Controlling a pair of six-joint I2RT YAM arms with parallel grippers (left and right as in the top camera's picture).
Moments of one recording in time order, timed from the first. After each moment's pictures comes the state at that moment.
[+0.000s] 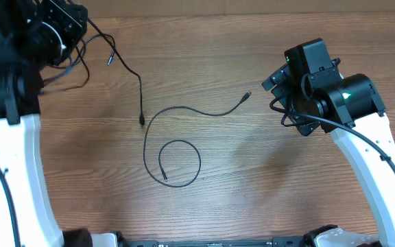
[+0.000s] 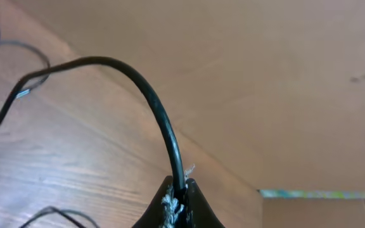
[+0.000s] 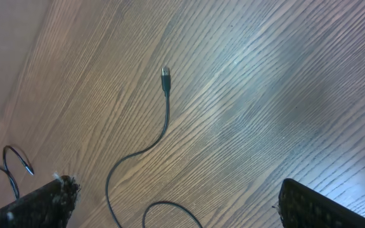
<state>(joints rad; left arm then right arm) 0.12 1.55 2.04 -0.99 0.35 -0.81 0.34 1.45 1.59 -1.26 0.13 1.19</state>
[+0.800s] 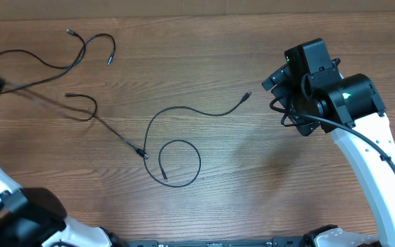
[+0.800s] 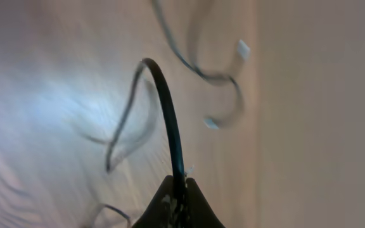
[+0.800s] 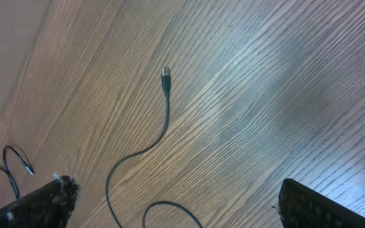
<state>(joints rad) 0.68 1.80 2.04 -1.29 0.33 -0.86 0.34 1.45 1.59 -1.26 0.13 1.19</state>
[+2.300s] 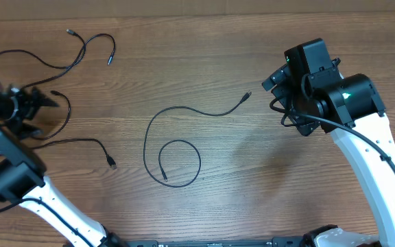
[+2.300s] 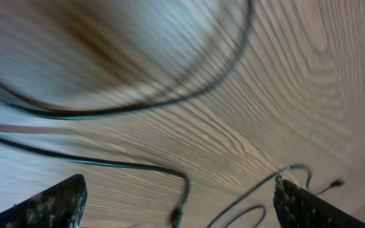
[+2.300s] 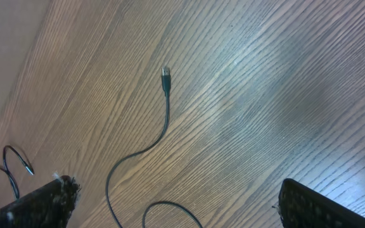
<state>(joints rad) 0.65 2.30 2.03 -1.45 0.43 -0.09 0.34 1.45 1.59 -1.26 0.13 1.19</state>
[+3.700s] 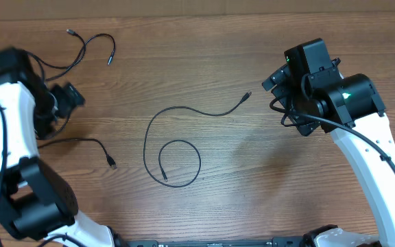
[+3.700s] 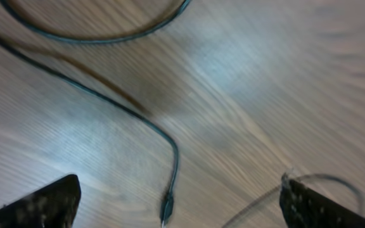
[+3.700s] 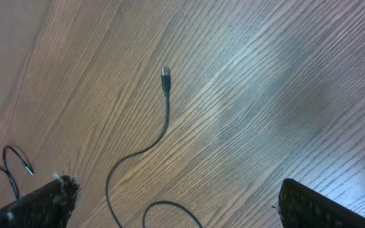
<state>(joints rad) 0.41 1.83 1.52 -1.14 0.10 -0.38 0.34 1.45 1.59 -1.26 0.13 1.19</state>
